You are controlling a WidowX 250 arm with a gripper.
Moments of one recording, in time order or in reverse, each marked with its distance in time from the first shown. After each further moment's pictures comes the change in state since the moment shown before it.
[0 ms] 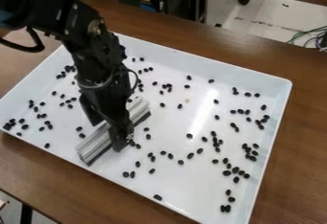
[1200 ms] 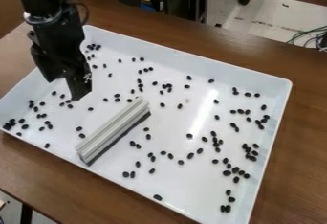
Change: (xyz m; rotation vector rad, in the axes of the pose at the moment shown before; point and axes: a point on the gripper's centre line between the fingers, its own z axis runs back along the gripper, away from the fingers) arm -0.014 0.078 0.052 0.004 0.035 0.181
